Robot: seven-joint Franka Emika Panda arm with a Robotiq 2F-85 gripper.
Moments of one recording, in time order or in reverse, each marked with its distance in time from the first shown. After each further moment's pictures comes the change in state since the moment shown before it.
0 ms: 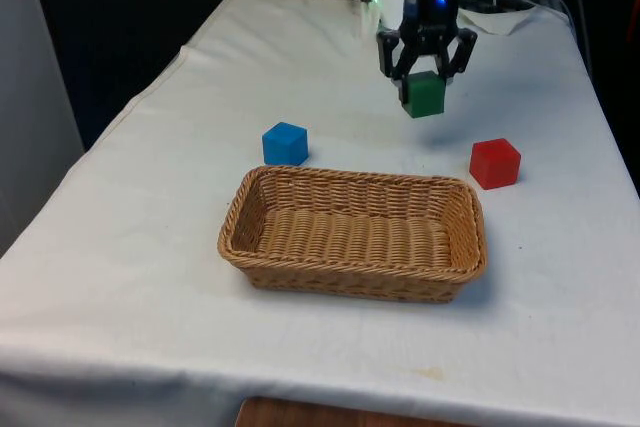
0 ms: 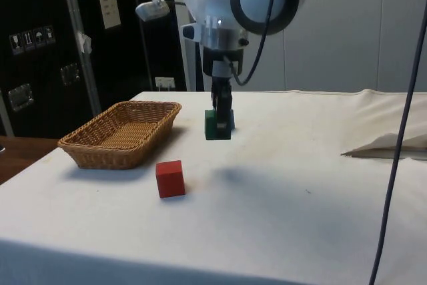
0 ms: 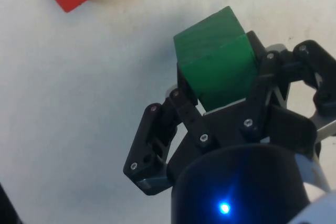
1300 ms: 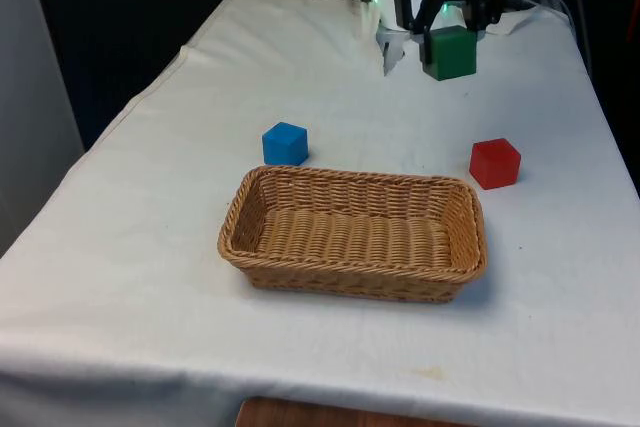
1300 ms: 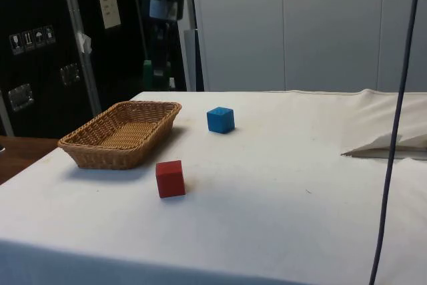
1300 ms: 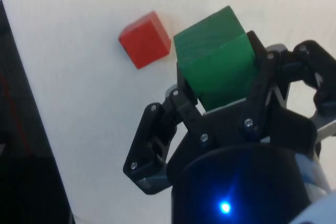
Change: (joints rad) arm -0.014 -0.008 -0.004 0.355 -0.012 -0.298 0.005
